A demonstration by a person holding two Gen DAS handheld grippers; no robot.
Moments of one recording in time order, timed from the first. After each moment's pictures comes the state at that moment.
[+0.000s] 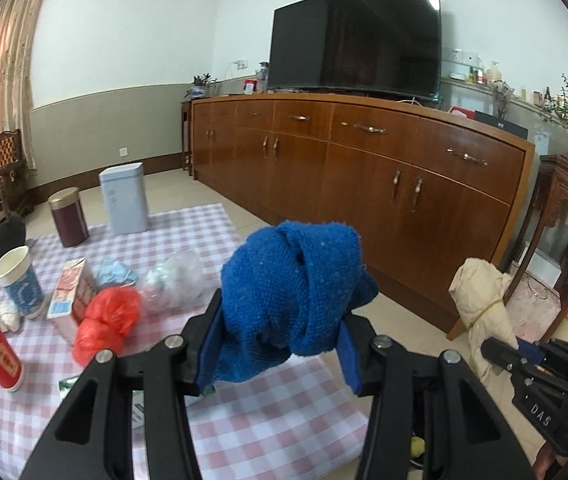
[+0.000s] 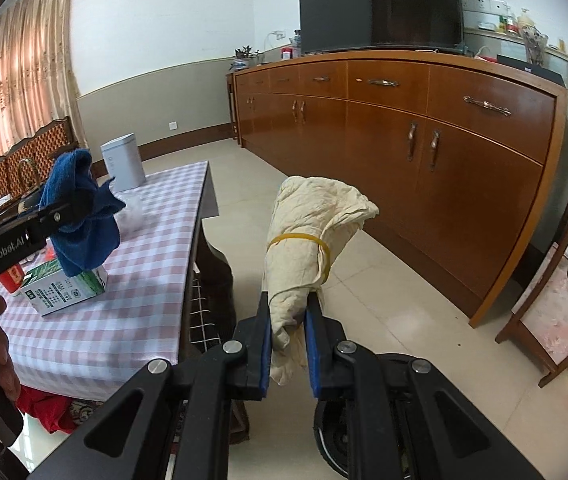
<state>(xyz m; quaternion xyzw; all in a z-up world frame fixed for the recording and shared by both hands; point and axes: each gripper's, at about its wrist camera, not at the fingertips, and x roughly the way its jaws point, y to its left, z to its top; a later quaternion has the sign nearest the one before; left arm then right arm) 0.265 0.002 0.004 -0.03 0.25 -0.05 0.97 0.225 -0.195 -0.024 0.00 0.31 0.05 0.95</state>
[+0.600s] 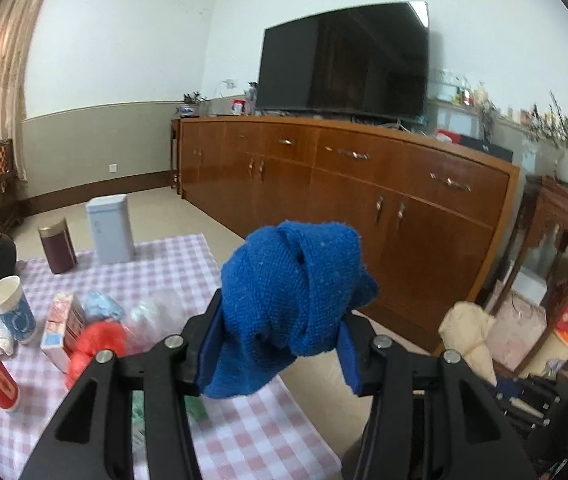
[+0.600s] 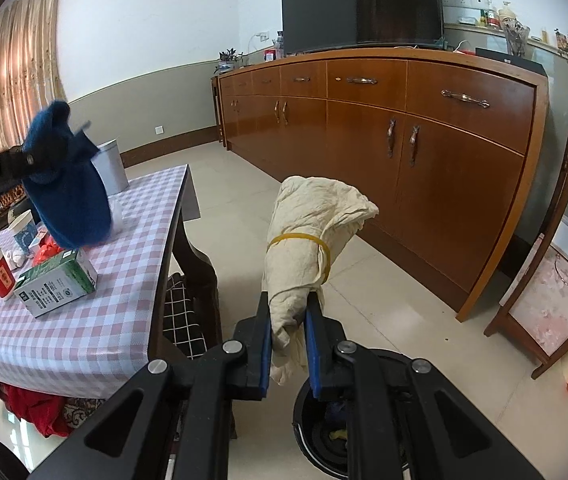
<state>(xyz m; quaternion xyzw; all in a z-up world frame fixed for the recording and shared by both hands) 0.263 -0.013 0.029 -0.03 0.22 -0.07 0.97 0.215 -0.222 -0.024 0.01 0.31 0.03 0.95</state>
